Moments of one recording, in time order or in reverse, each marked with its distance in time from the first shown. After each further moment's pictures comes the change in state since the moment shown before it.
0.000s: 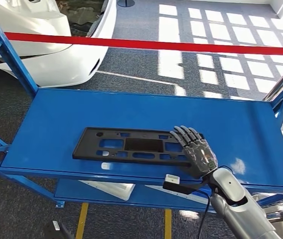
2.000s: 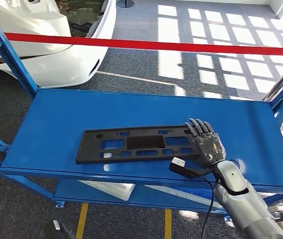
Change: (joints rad) left arm -0.004 0.000 -0.001 0.000 0.000 0.000 0.009; right arm -0.097 0.050 -0.044 0.255 0.066 -0.065 0.124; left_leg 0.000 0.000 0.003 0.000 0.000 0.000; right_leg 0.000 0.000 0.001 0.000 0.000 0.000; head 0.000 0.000
